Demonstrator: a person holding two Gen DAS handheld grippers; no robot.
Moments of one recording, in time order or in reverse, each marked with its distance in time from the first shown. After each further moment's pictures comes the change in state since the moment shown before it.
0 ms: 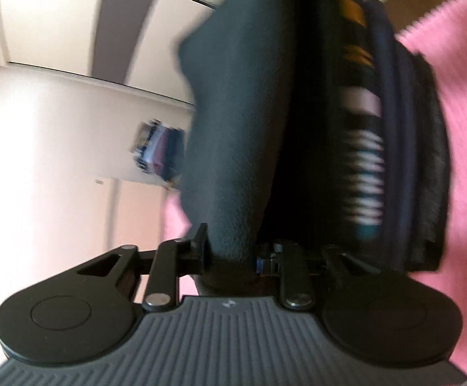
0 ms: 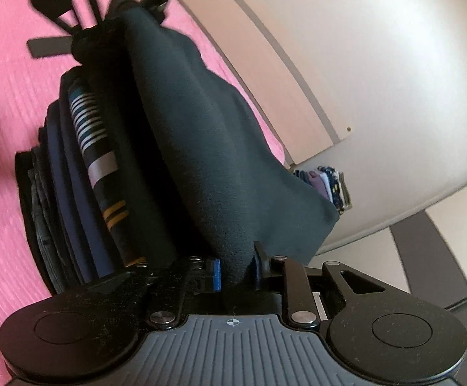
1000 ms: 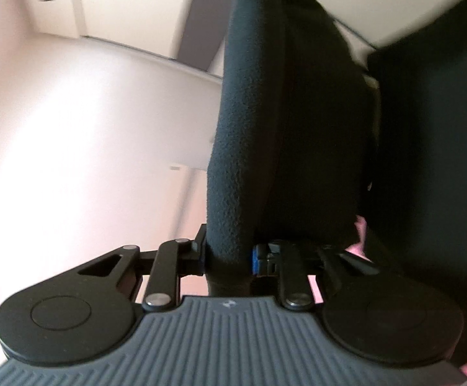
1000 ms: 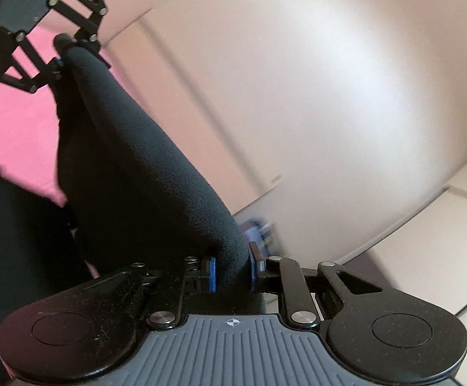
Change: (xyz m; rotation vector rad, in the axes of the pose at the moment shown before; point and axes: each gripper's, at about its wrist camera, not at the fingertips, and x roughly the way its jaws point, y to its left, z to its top) left arm -0.002 0.157 0.003 -0.194 0.001 0.304; right arm 0.034 -0.205 0.096 0.094 -0.217 -0.232
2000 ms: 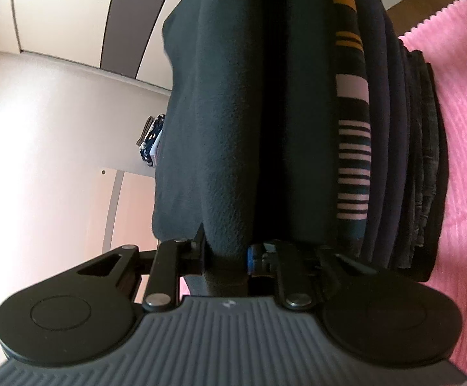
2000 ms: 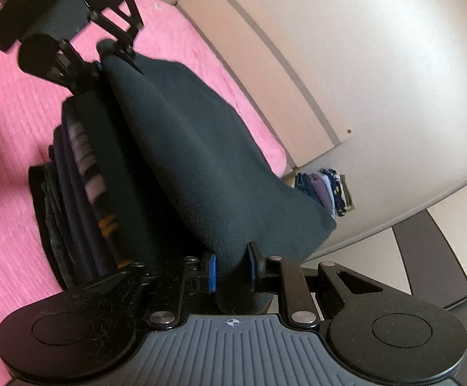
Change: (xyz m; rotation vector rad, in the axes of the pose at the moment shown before) left arm -0.062 -0.165 -0.050 0.106 0.002 -0.248; right arm -0.080 0.141 -0.072 -0.050 0.221 0.272
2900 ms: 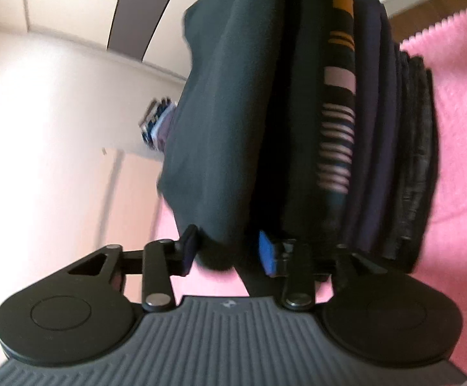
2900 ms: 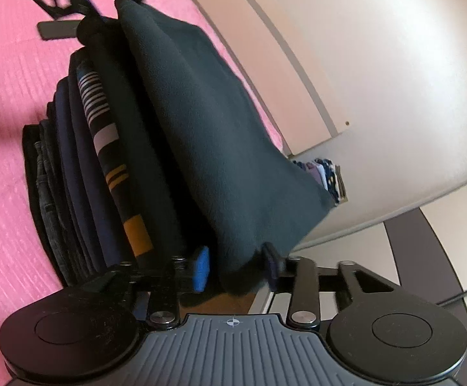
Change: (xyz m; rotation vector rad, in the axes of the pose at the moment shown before) left arm -0.012 0.004 0.001 -0.125 0.051 -0.038; right arm 0.026 0.005 -0.031 -0.040 0.041 -0.051
